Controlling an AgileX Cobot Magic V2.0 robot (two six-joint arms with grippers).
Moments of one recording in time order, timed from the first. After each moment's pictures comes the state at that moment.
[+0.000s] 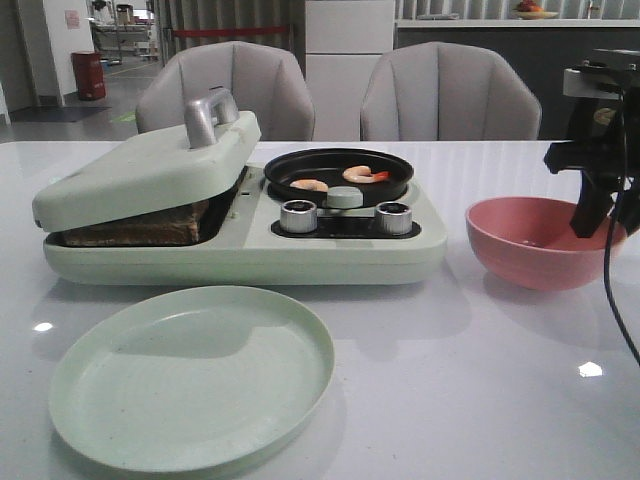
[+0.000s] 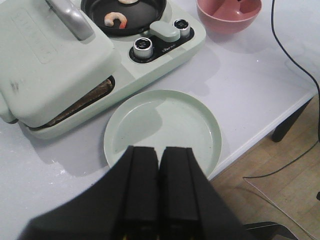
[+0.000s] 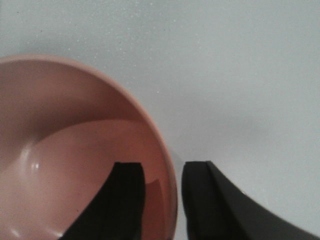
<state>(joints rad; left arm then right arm) -0.77 0.66 -0.76 0.11 0.78 -0.14 -0.03 1.90 -1.30 0.21 0.62 -0.17</state>
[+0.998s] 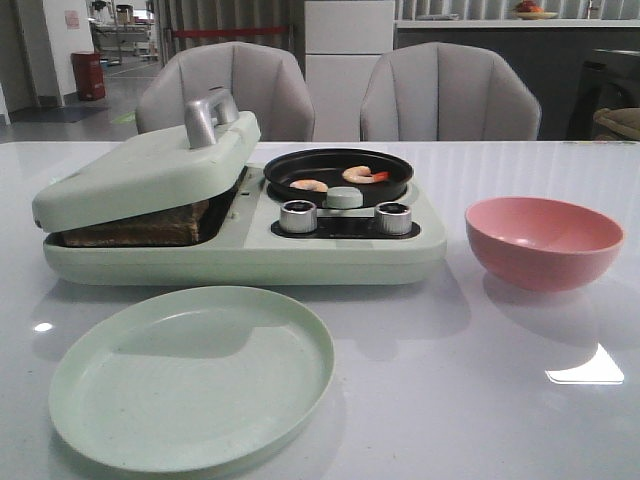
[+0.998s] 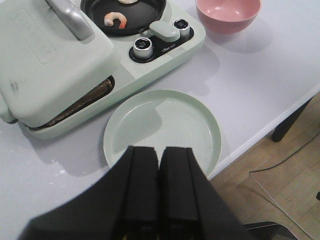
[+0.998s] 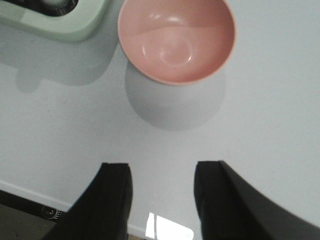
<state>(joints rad) -0.77 0.66 -0.76 0.11 0.78 -0.14 0.18 1.07 -0.91 0.03 0.86 -0.11</state>
